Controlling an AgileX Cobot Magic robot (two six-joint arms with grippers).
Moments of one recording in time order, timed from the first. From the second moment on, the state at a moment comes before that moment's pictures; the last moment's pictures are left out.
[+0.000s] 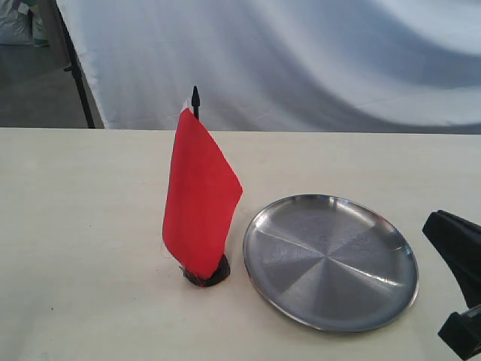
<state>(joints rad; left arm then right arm) -0.02 0.00 0.00 -0.02 0.34 0.01 0.65 0.56 -0.09 0.11 -0.35 0.05</state>
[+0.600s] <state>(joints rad) -0.02 0.00 0.00 -0.02 0.34 0.01 0.64 1.22 -0.50 -0.46 -0.53 0.60</state>
